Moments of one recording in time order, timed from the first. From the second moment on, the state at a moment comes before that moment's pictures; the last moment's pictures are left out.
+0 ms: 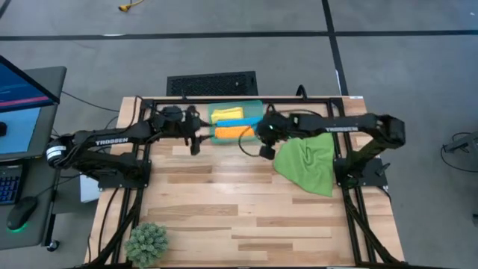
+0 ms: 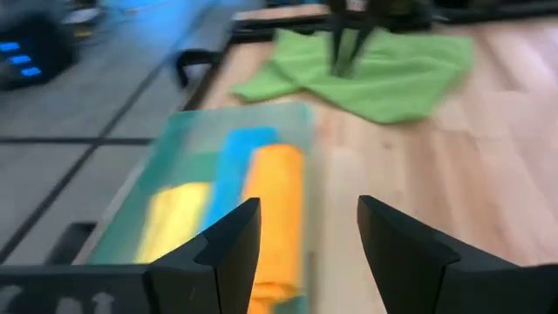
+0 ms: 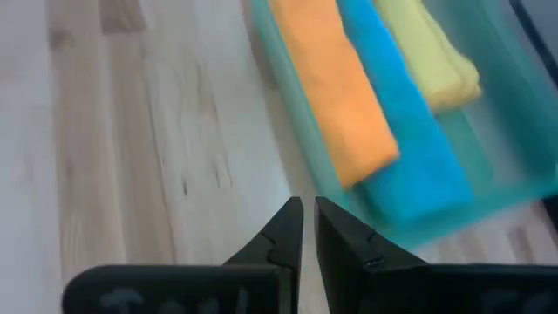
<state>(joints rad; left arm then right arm) 0.44 1.09 0.59 0.08 0.18 0.26 -0.23 1.55 1.08 -0.45 0.07 -0.10</state>
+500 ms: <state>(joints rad) 0.30 1.41 0.59 0.26 0.25 0.28 -0.08 1.39 0.75 -0.39 0.29 0.15</state>
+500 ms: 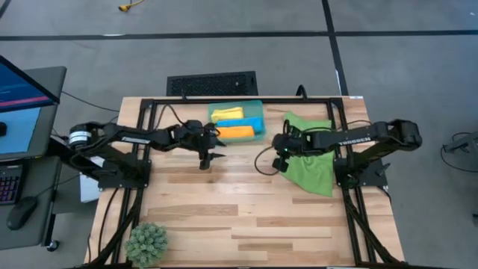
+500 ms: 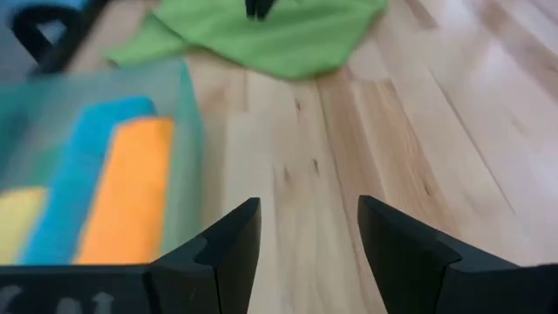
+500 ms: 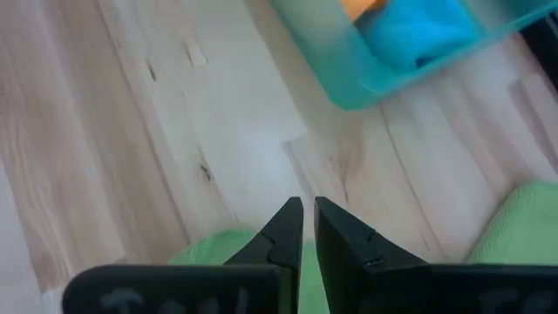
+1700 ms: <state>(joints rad) 0.31 1.72 0.79 0.32 -0.08 0.16 -0.01 1.38 0.69 -0.30 0.34 0.18</state>
